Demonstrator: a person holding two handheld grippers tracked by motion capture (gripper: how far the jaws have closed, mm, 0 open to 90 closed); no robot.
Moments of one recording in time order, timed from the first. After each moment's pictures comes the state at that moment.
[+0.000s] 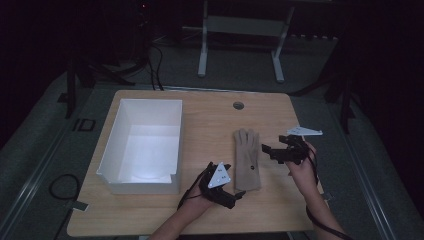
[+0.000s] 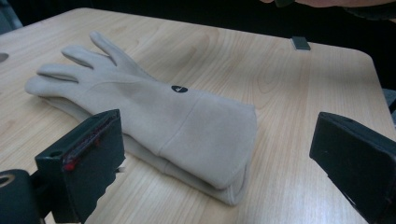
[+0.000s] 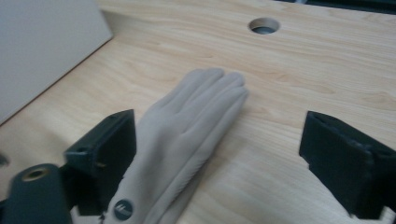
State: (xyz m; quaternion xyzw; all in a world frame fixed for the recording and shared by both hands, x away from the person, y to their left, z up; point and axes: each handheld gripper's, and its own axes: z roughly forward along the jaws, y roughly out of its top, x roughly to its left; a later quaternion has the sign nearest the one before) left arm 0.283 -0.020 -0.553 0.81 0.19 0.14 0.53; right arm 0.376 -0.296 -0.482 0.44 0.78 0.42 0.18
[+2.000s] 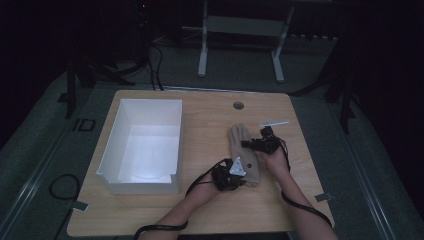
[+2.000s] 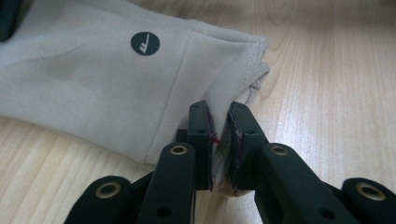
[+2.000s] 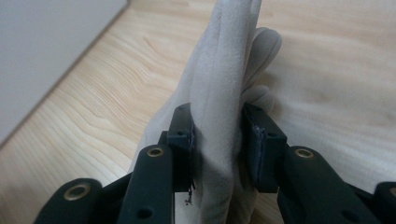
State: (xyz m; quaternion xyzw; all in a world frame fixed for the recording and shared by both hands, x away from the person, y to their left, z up) left arm 0.325 -0.049 -0.554 0.90 0.15 0.07 0.40; right arm 0.444 -0.246 -0.536 0.45 0.80 0.40 0.04
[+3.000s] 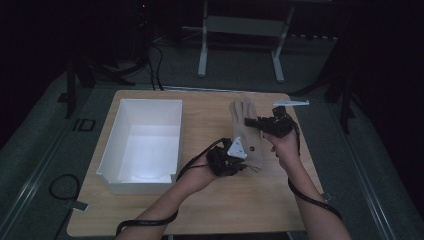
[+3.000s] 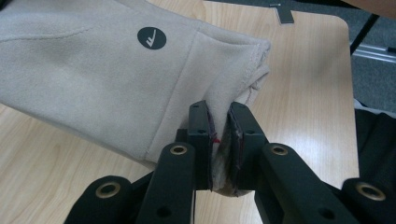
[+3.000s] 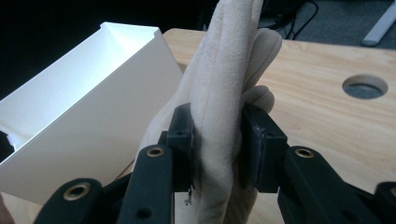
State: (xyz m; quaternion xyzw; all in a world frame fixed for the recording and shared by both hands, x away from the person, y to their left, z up) left arm 0.313 -0.023 -0.441 0.90 0.13 0.10 0.40; right arm 0.423 -0.238 -0.424 0.40 0.77 0.50 0.06
